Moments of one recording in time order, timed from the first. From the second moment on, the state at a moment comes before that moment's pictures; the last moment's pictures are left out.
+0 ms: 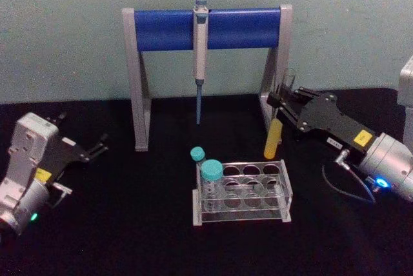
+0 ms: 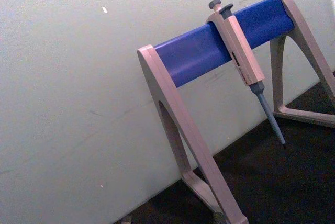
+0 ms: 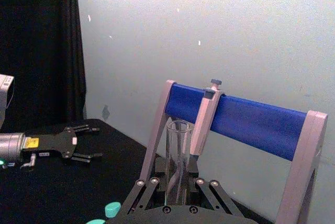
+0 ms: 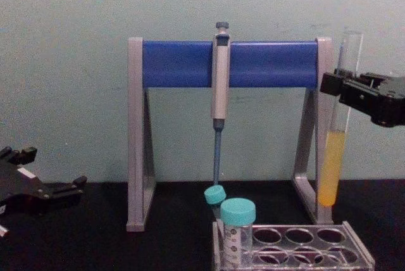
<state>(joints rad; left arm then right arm) -0.20 0.60 0.45 -1.41 -0.25 -0.12 0.03 0.22 0.53 -0.33 -1.57 0.57 -0.12 0.55</state>
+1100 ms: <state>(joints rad) -0.20 0.60 0.45 -1.41 -0.25 -0.12 0.03 0.25 0.47 -0.39 -1.47 0.51 -0.16 0.58</state>
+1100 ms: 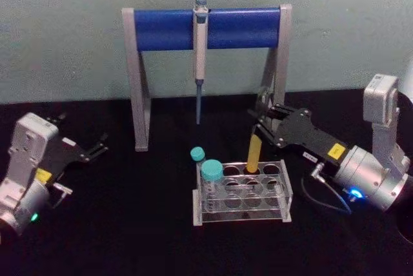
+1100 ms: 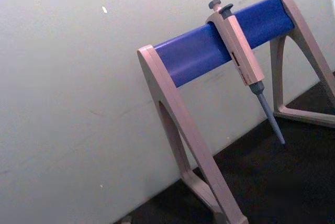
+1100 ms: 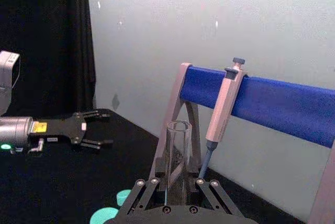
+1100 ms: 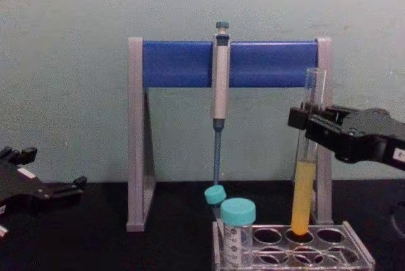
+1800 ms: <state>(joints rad) -0.20 0.60 0.45 -1.41 -0.25 -0.12 0.03 0.29 0.44 -0.41 -1.39 0.49 -0.15 0.59</state>
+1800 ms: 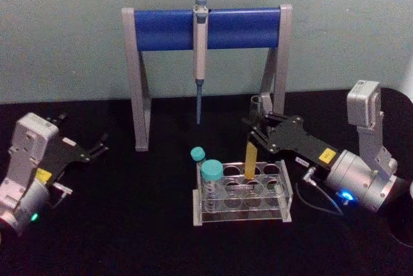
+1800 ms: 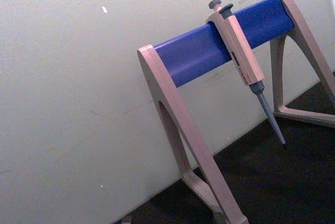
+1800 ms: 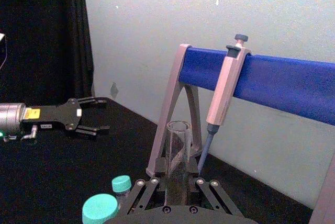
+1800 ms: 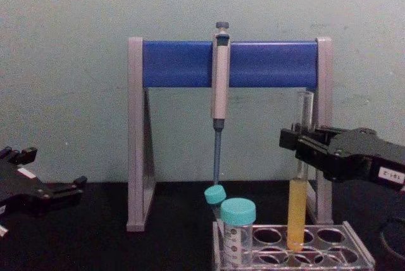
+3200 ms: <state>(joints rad) -0.20 0.60 0.45 -1.41 -0.25 -0.12 0.03 0.30 0.43 -0.43 -1.34 0.46 -0.11 0.59</state>
